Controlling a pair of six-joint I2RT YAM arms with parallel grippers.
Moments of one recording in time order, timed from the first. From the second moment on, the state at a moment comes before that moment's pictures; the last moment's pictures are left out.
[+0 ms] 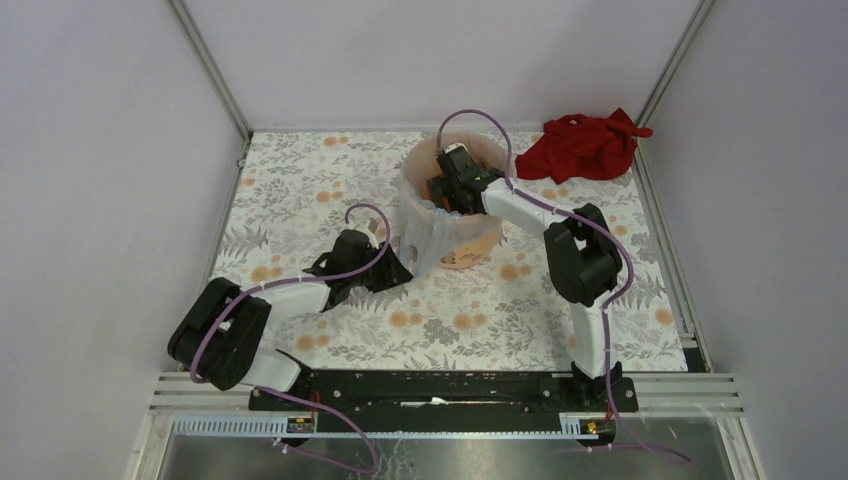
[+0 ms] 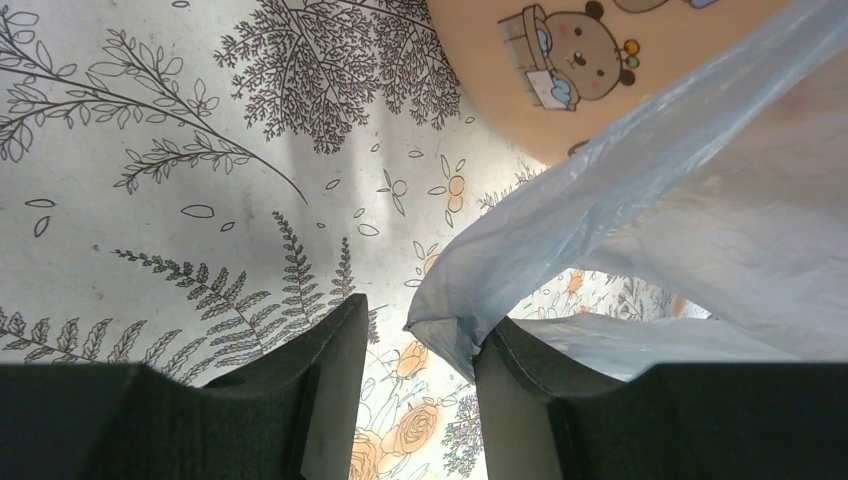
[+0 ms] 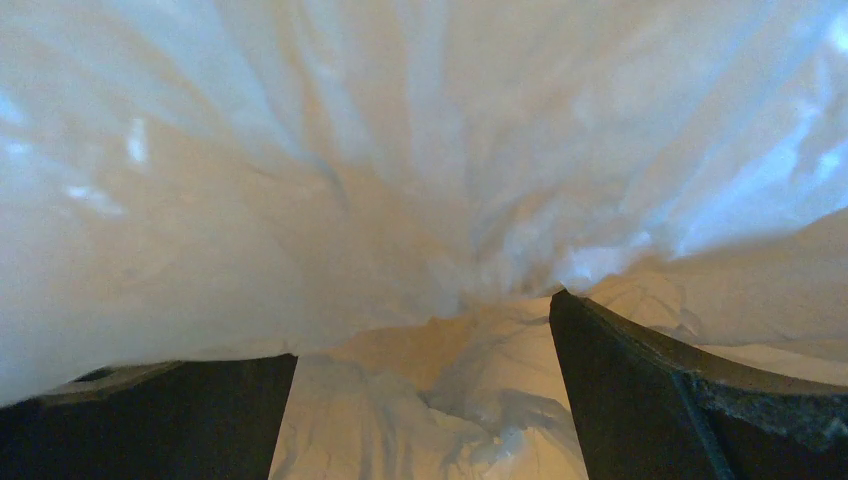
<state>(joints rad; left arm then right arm) -0.51 1.41 0.49 0.21 0.28 -0.82 0.60 2.05 1.61 -0.49 0.25 0.16</state>
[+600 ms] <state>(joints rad) -0.51 1.23 0.52 0.05 0.25 -0.76 0.61 1.87 1.64 -0.61 0.17 0.23</state>
